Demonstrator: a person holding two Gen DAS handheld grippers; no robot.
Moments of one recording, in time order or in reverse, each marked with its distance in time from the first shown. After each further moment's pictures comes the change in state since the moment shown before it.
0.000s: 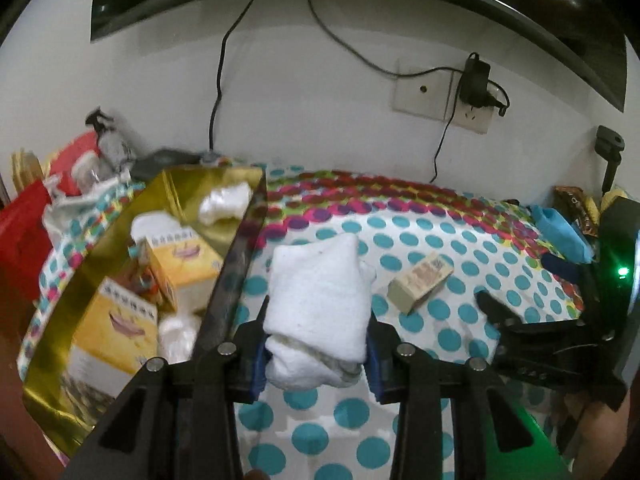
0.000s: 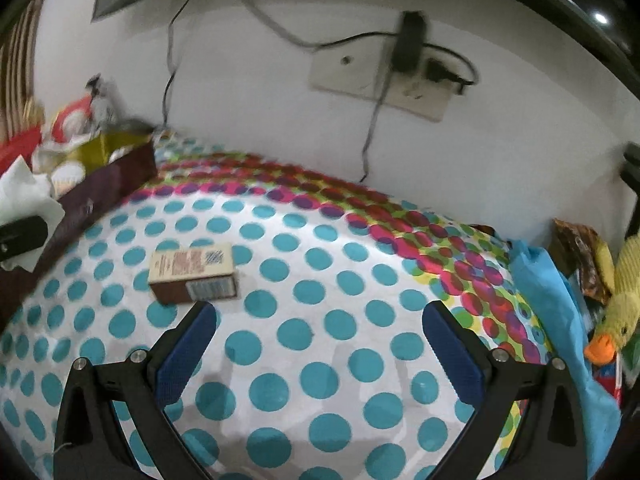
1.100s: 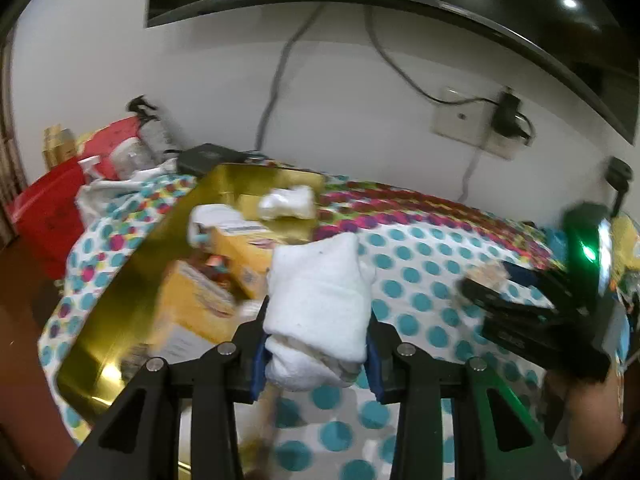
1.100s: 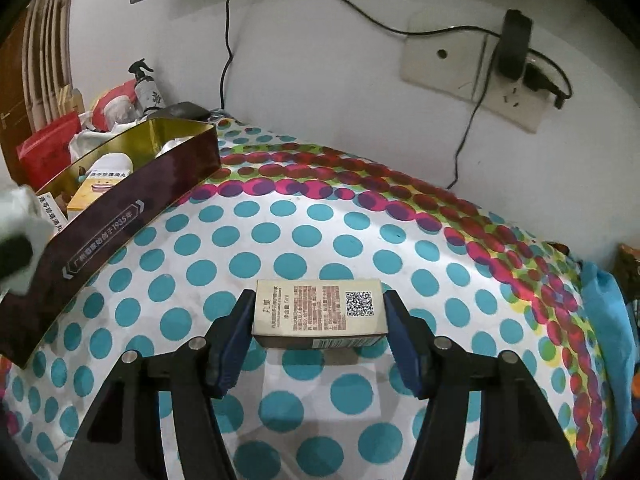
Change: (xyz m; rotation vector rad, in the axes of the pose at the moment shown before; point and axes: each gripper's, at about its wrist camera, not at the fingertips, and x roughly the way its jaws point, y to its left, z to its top) left arm -0.033 0.058 -0.007 -0.088 -0.045 0.068; right arm 0.021 0.044 0.017 -0.025 0.022 0.167
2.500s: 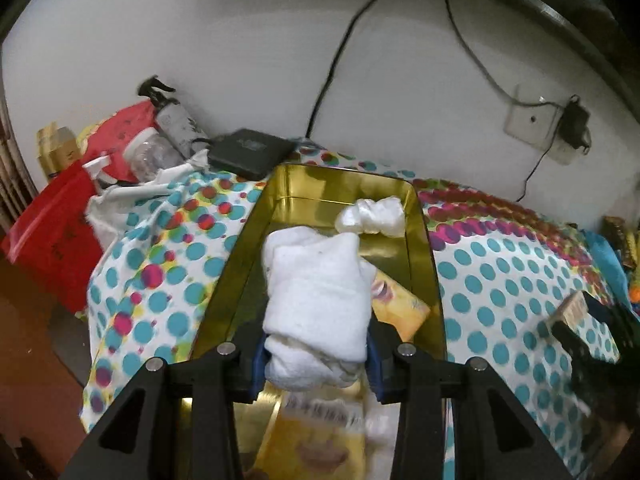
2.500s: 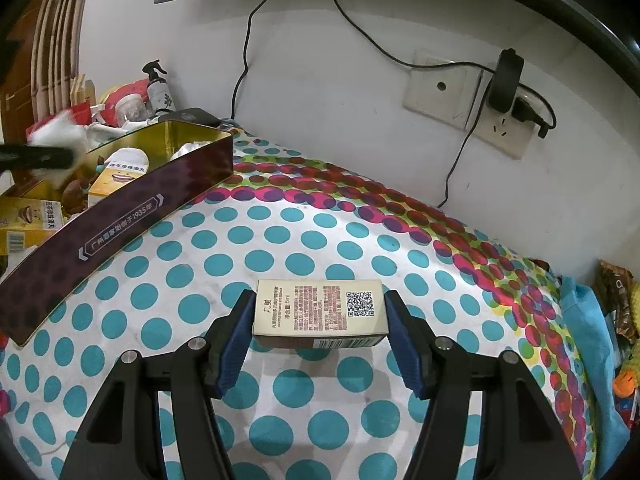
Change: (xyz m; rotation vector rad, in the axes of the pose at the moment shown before) left arm 0.057 0.072 0.059 0.036 0.144 0.016; right arm -0.024 0.014 -0.011 -0.062 -0.070 -0.040
